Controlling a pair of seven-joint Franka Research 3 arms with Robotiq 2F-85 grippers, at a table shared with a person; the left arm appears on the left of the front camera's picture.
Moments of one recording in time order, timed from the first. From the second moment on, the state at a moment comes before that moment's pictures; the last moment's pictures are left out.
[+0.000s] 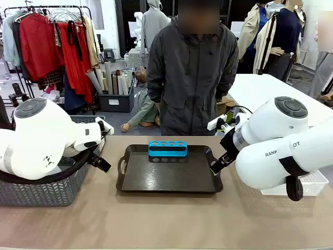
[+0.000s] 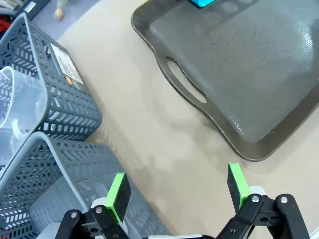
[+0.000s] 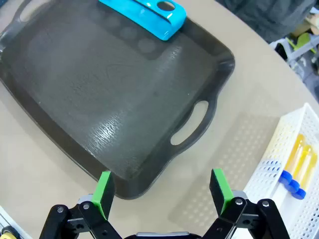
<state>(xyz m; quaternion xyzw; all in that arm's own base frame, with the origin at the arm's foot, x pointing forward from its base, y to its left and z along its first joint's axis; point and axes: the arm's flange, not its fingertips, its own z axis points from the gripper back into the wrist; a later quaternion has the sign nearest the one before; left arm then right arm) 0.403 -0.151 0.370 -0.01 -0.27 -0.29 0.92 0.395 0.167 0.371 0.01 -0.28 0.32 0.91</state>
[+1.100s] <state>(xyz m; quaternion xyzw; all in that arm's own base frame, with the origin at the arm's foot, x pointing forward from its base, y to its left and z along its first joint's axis) 0.403 -0.151 0.370 -0.01 -0.27 -0.29 0.92 0.395 0.167 0.371 0.01 -0.28 0.32 0.91</state>
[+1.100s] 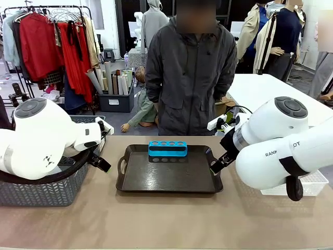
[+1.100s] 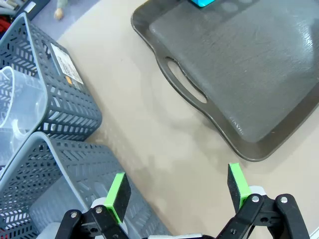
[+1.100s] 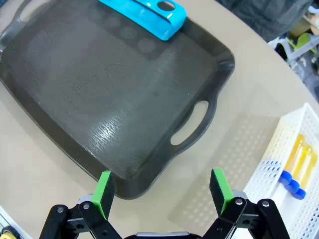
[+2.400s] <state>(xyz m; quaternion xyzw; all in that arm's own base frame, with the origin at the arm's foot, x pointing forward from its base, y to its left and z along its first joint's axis) 0.384 -0.179 0.383 -0.04 -0.25 -0.32 0.91 0.381 0.194 0.379 0.05 -0.28 0.33 0.90</state>
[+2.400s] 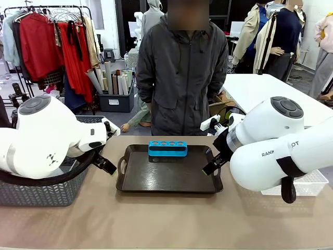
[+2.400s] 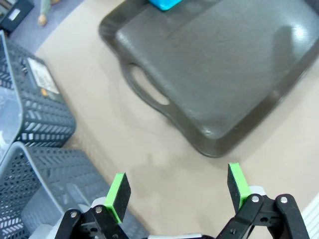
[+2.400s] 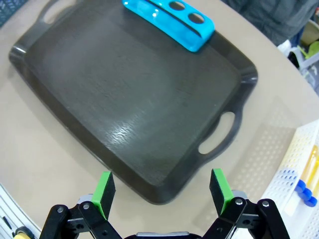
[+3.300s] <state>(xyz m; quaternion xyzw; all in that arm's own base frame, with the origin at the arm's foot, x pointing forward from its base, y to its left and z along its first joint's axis) 0.390 -0.171 0.521 -0.18 -0.25 -0.44 0.84 0.387 0.179 0.504 0.11 -0.26 0.40 0.87</state>
